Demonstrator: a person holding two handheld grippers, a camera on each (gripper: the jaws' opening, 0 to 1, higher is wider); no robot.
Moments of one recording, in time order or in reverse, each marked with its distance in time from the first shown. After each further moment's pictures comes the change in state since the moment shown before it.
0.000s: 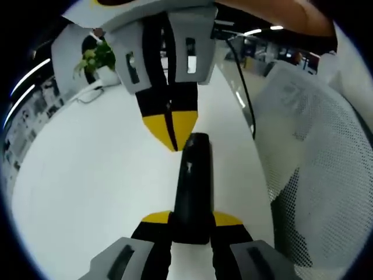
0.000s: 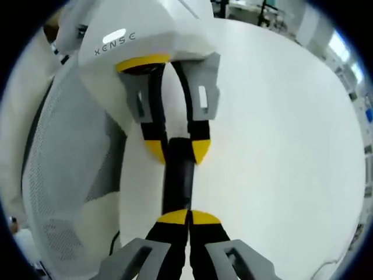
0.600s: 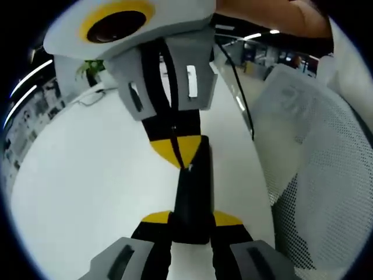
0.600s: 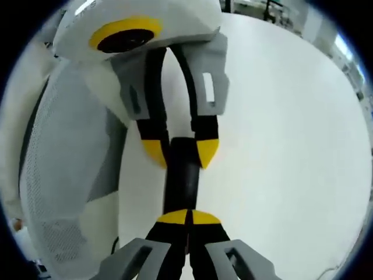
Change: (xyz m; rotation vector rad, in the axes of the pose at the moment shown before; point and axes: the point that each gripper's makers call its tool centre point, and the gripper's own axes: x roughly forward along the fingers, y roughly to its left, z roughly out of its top) left arm 0.000 0.001 0.000 -0.003 -0.034 0.003; right arm 0.018 0.002 0.003 -0.007 0.022 0.052
